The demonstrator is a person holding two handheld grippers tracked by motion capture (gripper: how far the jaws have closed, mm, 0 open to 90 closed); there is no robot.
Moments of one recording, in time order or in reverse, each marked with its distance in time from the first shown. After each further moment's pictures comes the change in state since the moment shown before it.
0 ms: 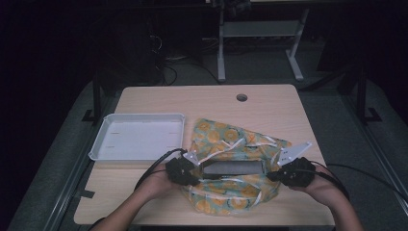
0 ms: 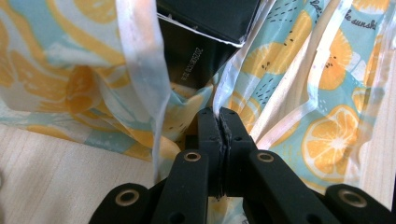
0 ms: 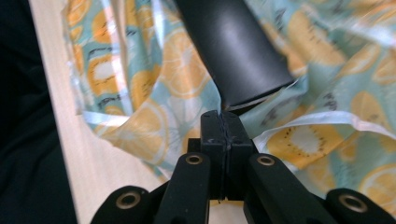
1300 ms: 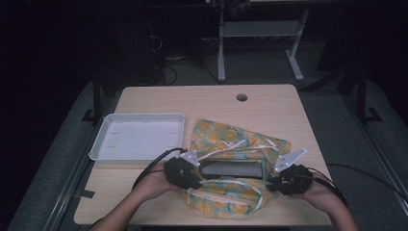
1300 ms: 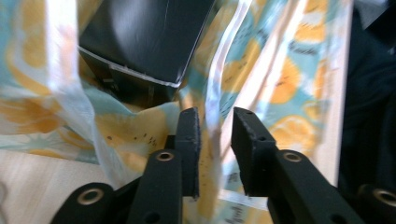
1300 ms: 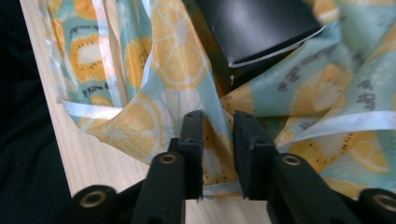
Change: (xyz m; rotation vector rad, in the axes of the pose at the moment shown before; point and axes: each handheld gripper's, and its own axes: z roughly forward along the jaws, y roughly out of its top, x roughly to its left) left arm -0.016 0.007 -0.027 -0.050 -0.041 0.061; right arm 0.001 -0.019 0.021 0.047 0.035 0.066
